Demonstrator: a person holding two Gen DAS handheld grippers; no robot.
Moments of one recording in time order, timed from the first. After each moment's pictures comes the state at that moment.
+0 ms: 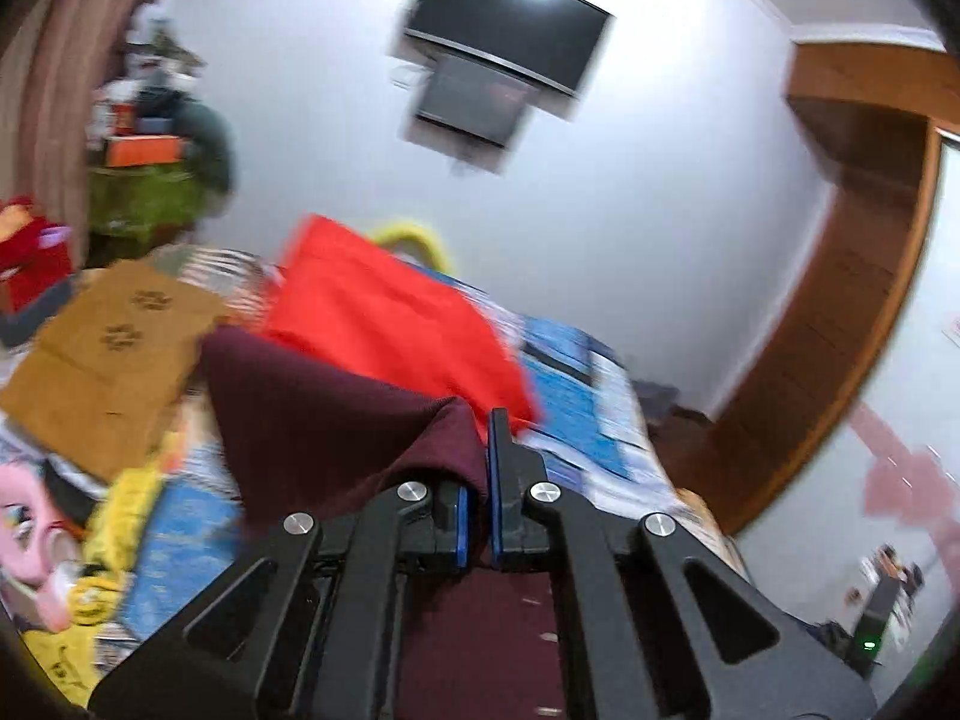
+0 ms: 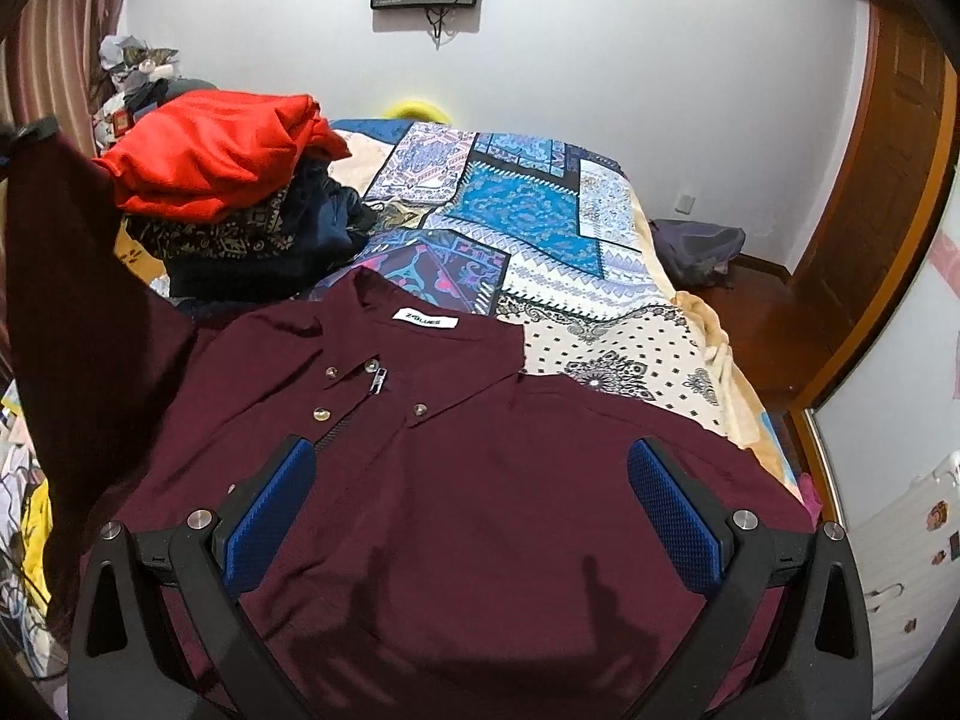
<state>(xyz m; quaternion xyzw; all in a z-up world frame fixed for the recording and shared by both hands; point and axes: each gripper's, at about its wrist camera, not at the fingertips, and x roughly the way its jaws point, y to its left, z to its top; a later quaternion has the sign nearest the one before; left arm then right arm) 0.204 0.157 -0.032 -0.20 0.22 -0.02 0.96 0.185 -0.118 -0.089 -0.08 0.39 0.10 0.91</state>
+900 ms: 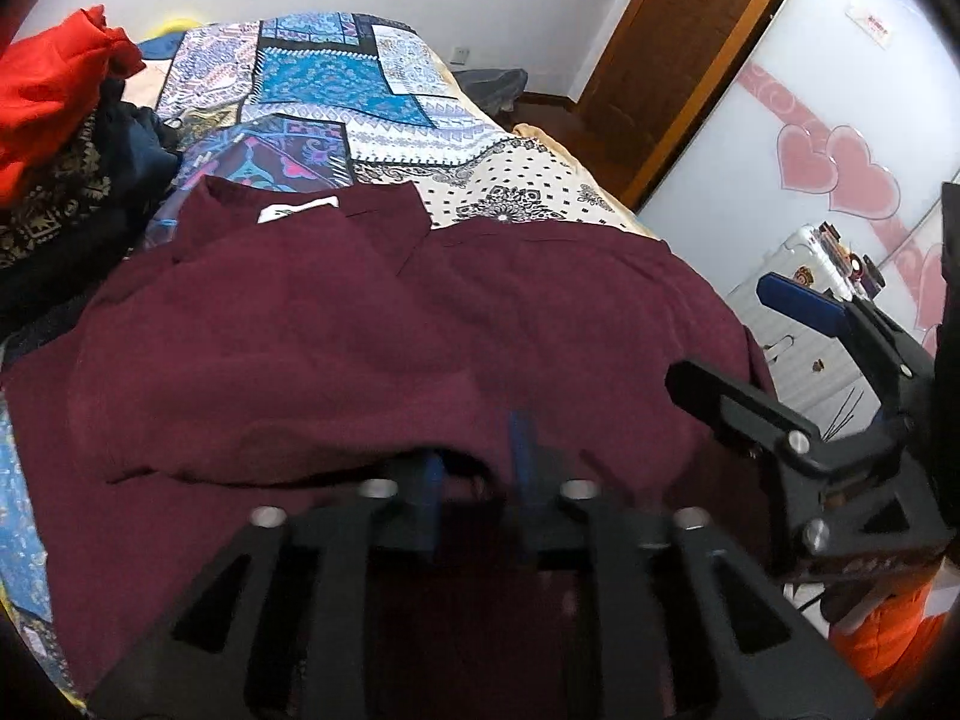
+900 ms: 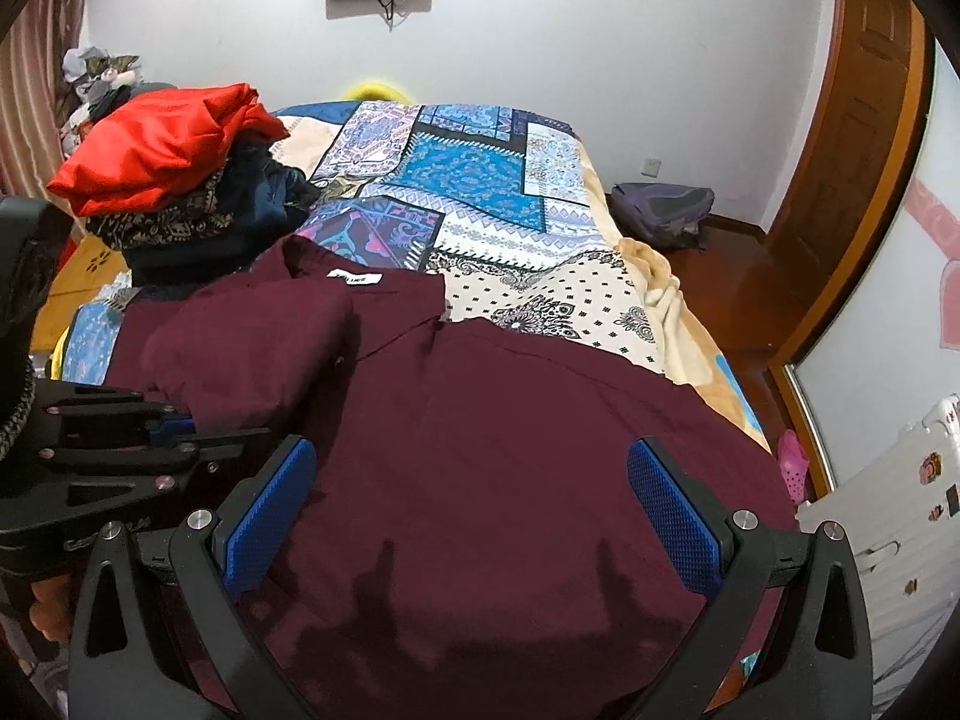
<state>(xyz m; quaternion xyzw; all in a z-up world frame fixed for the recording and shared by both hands) 0.211 -0.055 -0.174 -0.04 0.49 -0.23 0.84 0.180 -0.173 -0.102 -0.06 0.42 0.07 0.90</state>
